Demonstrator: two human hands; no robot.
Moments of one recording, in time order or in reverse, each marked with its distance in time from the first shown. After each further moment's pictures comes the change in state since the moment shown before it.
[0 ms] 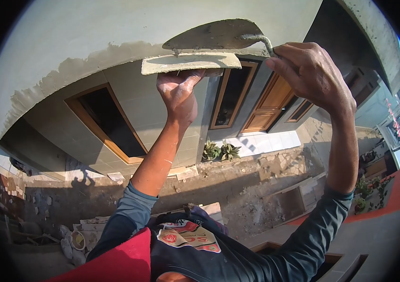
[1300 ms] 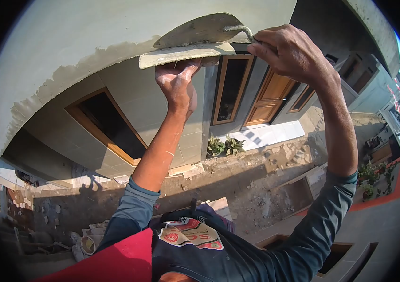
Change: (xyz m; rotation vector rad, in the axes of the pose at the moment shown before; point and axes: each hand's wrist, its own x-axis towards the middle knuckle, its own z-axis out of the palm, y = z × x) left_hand 0.002 -0.026 -0.007 0.050 -0.065 -0.028; right_hand -0.005 0.019 0.026 -0.075 -0.013 0.058
